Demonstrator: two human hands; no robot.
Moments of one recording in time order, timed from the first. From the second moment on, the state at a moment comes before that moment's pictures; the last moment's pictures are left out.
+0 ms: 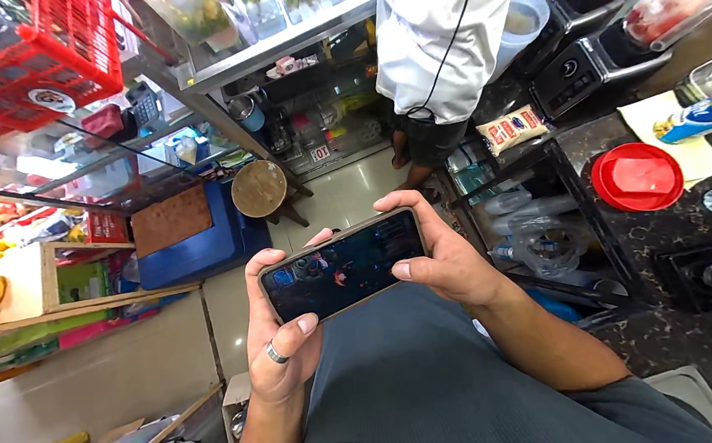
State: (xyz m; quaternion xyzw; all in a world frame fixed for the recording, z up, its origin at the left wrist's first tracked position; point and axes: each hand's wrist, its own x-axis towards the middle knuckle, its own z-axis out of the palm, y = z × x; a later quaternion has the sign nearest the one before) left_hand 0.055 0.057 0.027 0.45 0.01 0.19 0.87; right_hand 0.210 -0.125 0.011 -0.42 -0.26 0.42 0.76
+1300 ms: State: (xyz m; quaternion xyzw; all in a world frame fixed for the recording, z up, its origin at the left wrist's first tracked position) left_hand 0.043 0.062 0.035 0.43 0.02 0.22 0.88; right_hand 0.199 -0.120 0.026 -0.43 -0.28 0.39 0.76
